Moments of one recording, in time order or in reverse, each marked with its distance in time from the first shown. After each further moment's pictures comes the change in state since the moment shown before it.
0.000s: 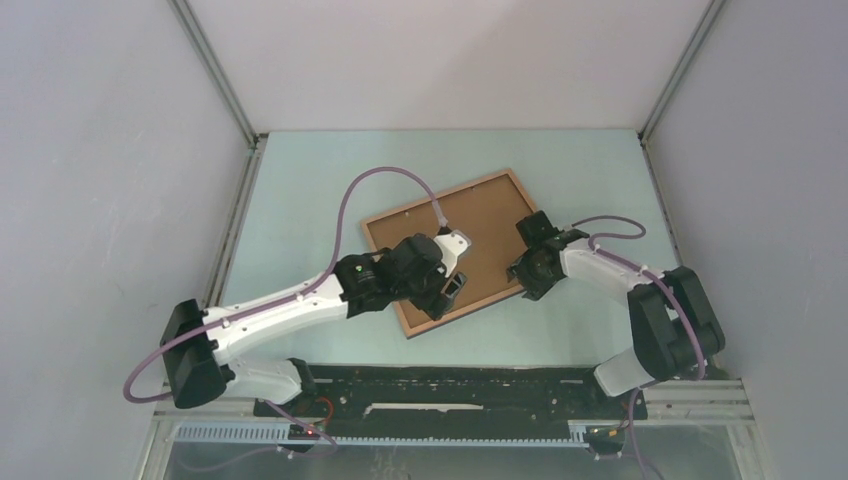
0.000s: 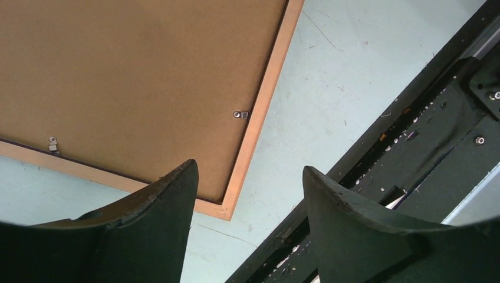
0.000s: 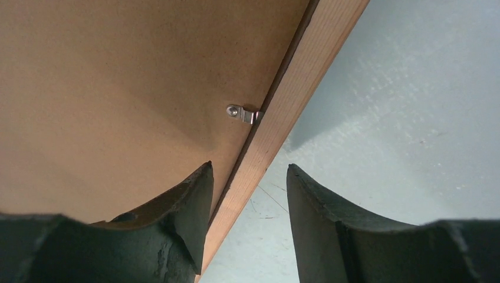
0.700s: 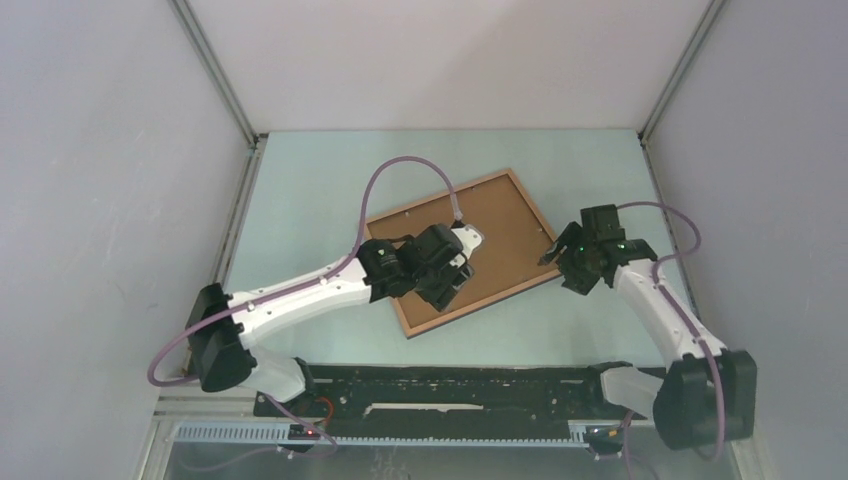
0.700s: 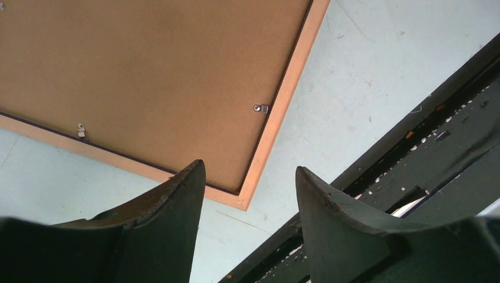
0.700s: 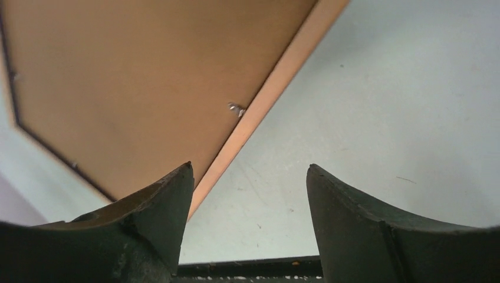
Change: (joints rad) left arm -0.007 0.149 0.179 -0.182 -0.063 0.013; right arm -0.307 -0.388 -0.034 -0.070 -0.199 -0.448
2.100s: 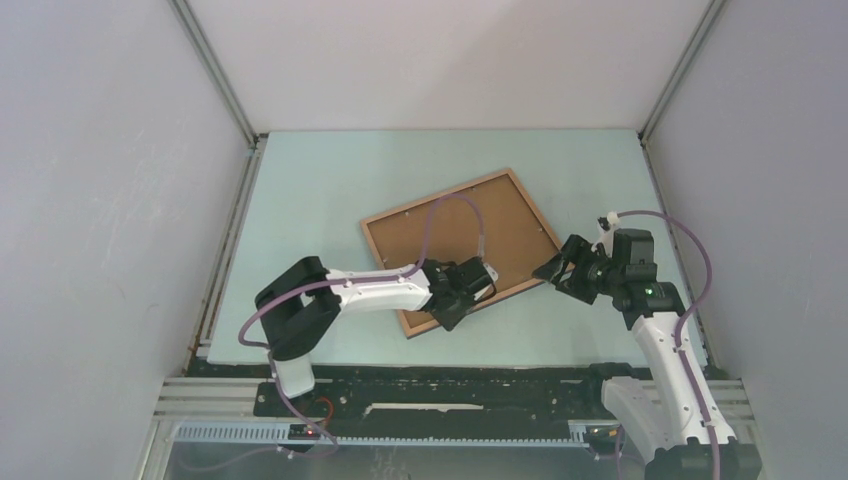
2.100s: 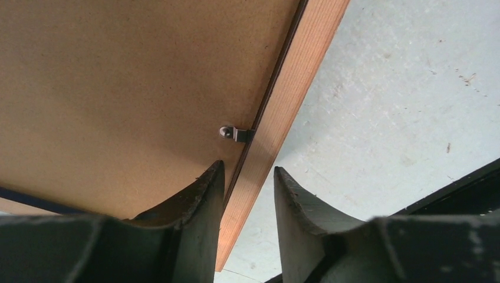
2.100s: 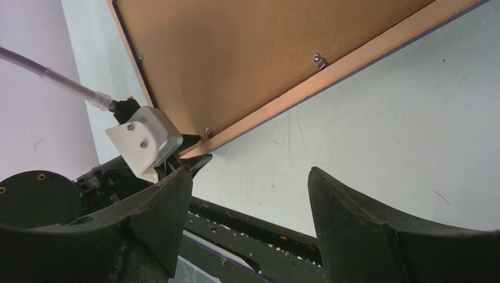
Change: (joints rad) left arm -0.047 0.344 -0.066 0.132 -0.008 -0.040; right arm -0.101 -0.306 -0.142 0.043 -0.386 -0.253
